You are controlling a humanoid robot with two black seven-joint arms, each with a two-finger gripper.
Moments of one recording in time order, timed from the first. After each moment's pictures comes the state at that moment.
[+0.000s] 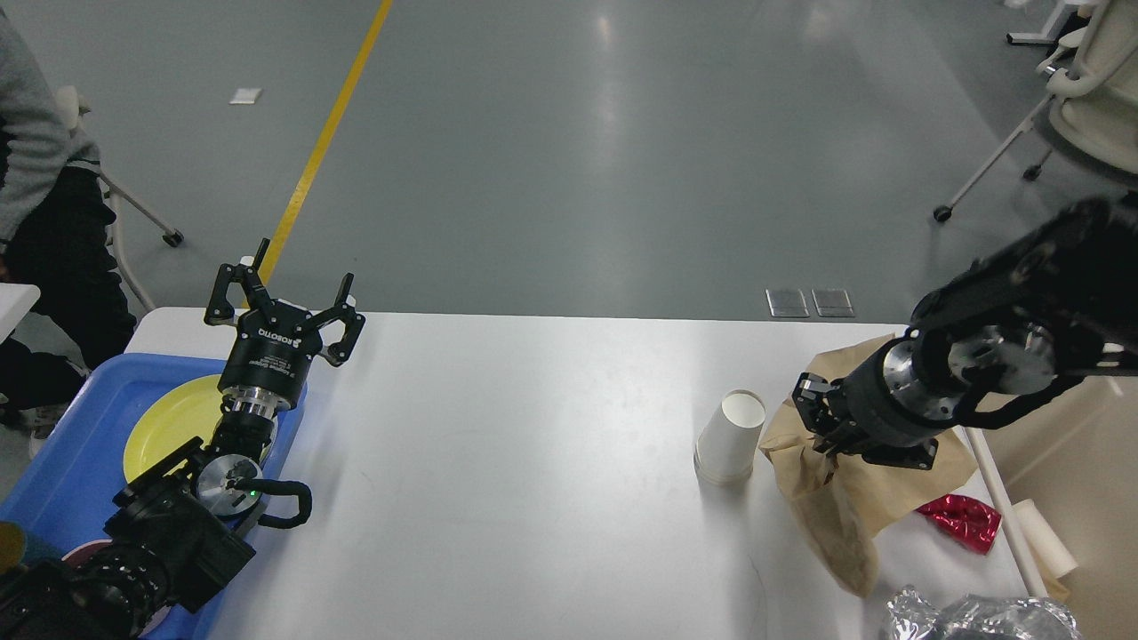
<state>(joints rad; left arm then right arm) -0.67 0.10 -0.89 -0.25 -0.07 -0.82 -0.48 2.12 -0.24 -1.37 1.64 0.42 0.30 -0.11</state>
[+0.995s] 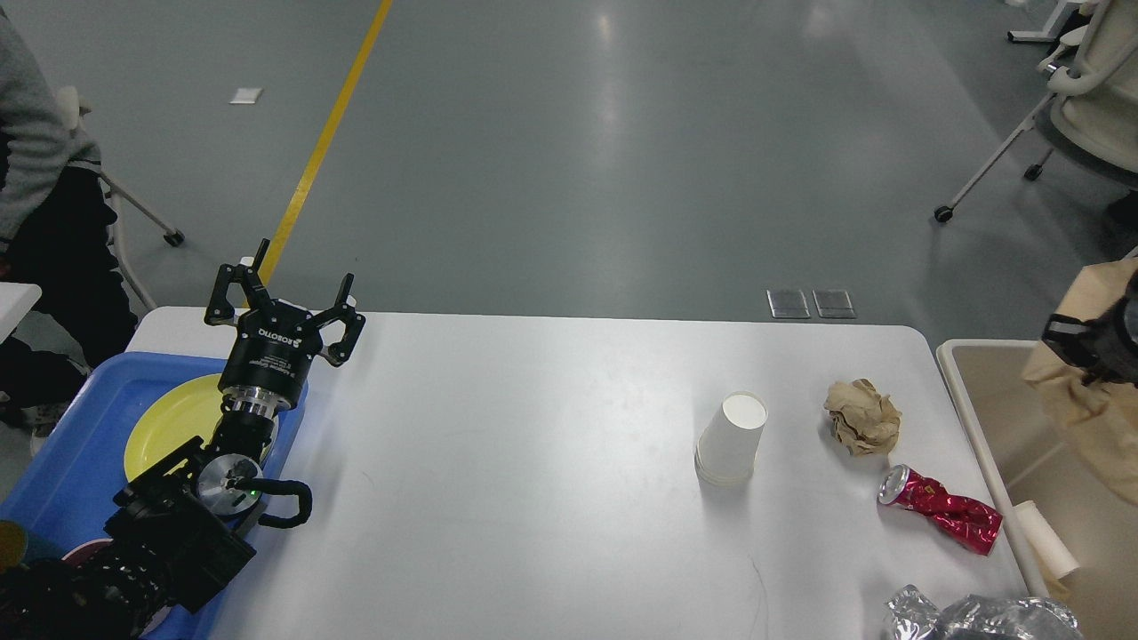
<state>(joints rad) -0.67 0.10 -0.89 -0.25 -0.07 -0.82 -0.48 1.69 -0.47 -1.65 1.06 0.20 0.16 -0.12</state>
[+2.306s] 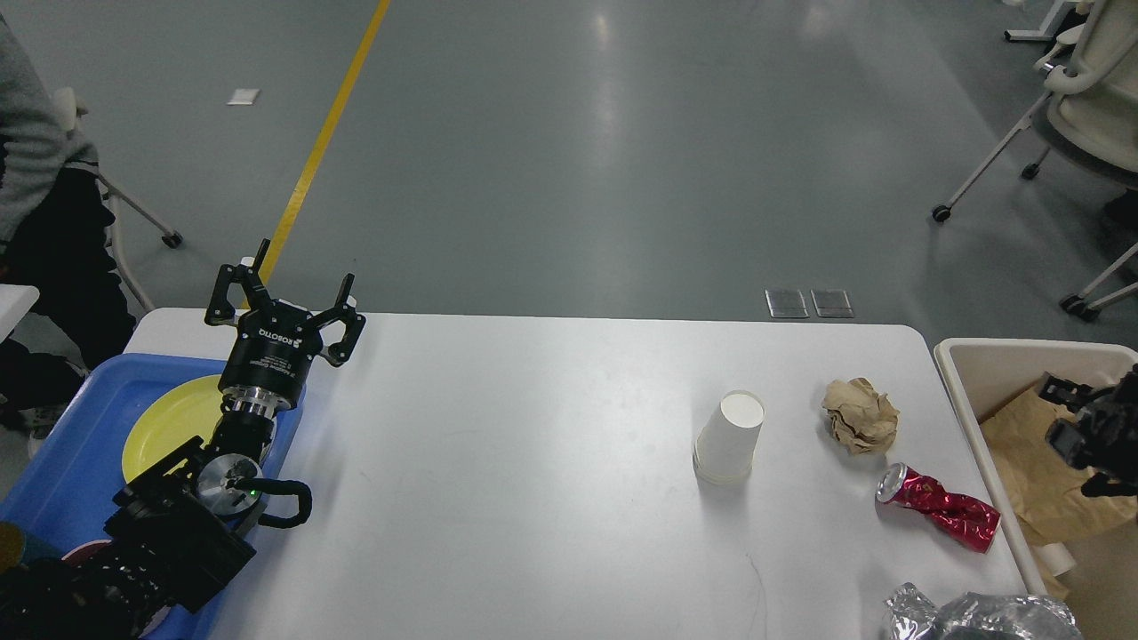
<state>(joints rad) -0.67 0.10 -0.89 -0.25 -0.07 -0.82 -0.48 1.08 -0.38 -1.48 0.45 0.36 -0.04 -0.19</state>
